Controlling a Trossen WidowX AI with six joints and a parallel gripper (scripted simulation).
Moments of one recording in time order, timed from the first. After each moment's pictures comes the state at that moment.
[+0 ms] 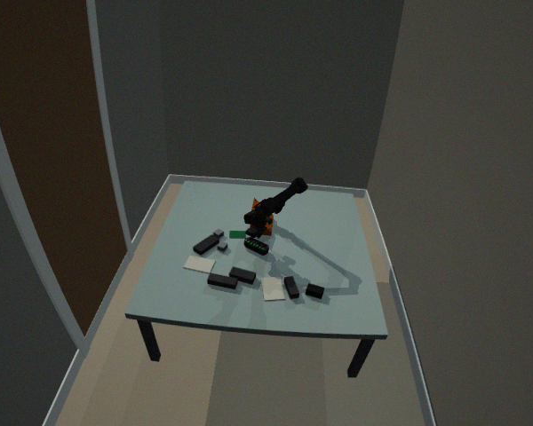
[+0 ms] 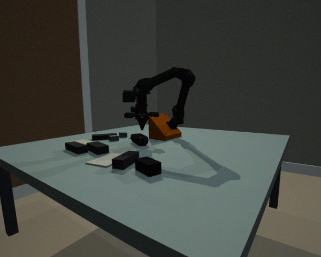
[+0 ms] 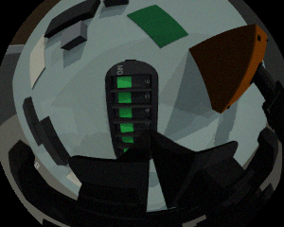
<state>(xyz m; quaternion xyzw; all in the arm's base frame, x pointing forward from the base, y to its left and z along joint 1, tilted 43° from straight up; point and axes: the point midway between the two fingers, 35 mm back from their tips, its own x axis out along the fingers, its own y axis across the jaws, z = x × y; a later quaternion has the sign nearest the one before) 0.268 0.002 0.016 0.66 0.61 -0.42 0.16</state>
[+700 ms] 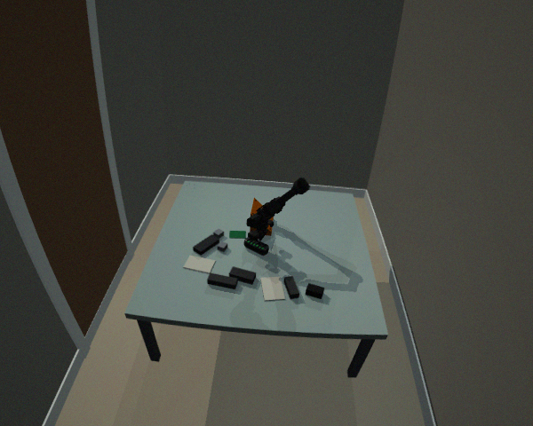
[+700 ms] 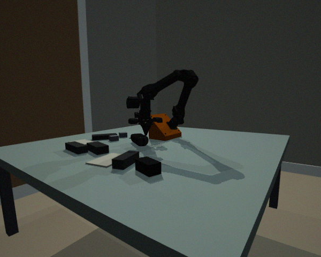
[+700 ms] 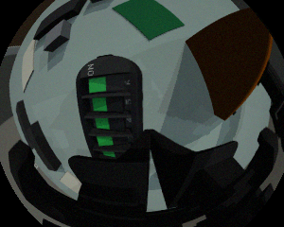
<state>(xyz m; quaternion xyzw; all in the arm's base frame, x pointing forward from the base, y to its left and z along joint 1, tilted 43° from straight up) 0.245 0.029 -0.001 0.66 0.61 -0.42 0.16</state>
